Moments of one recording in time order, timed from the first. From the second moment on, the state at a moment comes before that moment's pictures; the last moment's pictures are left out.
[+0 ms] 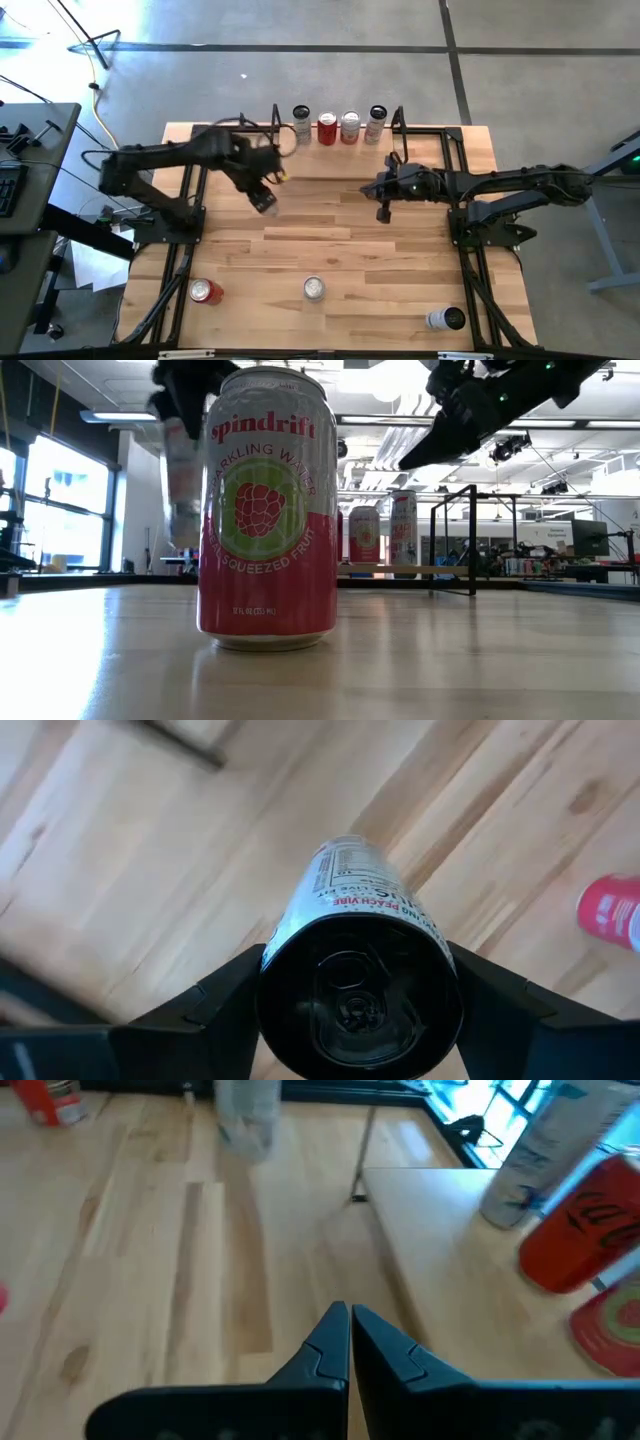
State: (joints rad) left arm 0.15 1.45 1.44 -1.39 -0.03 -0.54; right arm -0.08 1.12 0.66 -0.03 0.14 -0.08
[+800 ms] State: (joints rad) left arm 0.18 2.13 2.13 -1.36 0.10 -0.42; right arm 0.29 0.93 0.66 -0.30 0.59 0.04
